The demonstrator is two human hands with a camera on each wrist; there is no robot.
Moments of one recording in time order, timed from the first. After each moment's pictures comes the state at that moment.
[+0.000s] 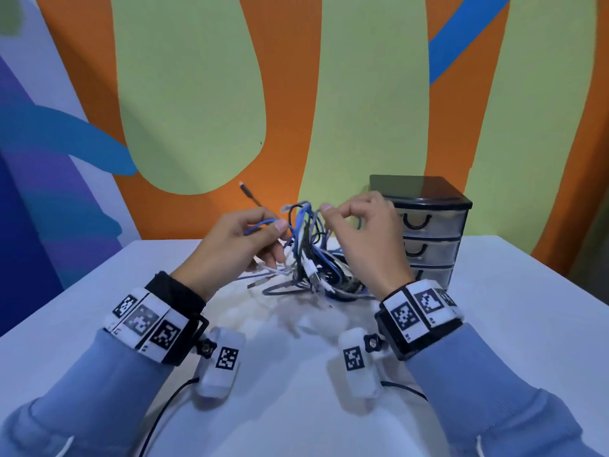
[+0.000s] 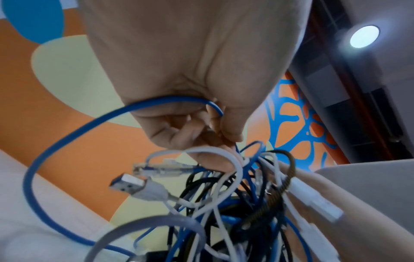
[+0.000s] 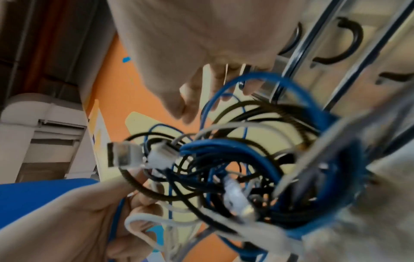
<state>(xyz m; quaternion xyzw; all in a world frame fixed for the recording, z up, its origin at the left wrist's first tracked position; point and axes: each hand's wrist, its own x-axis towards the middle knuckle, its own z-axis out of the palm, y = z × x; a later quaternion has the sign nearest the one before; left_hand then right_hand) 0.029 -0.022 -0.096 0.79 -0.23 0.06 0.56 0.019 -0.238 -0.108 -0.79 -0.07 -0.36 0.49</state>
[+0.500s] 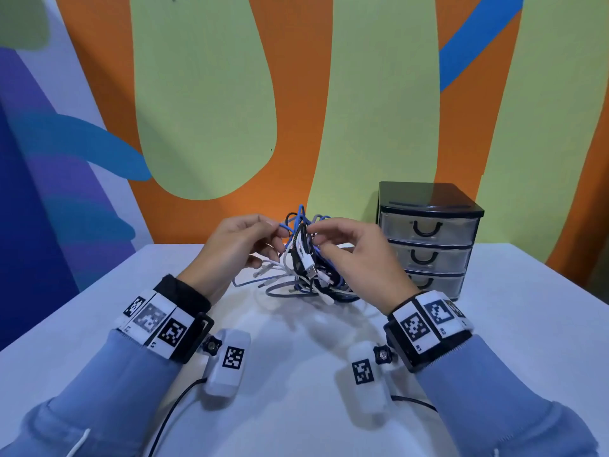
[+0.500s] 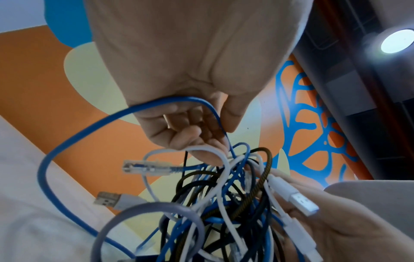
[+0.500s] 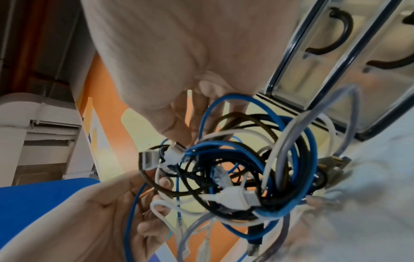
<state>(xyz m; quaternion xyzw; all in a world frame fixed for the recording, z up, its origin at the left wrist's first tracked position) 0.039 -0.015 -0.096 0.75 -0.15 0.05 0.64 0.017 -0.228 -0.116 -0.79 -0.18 -0.22 0.55</state>
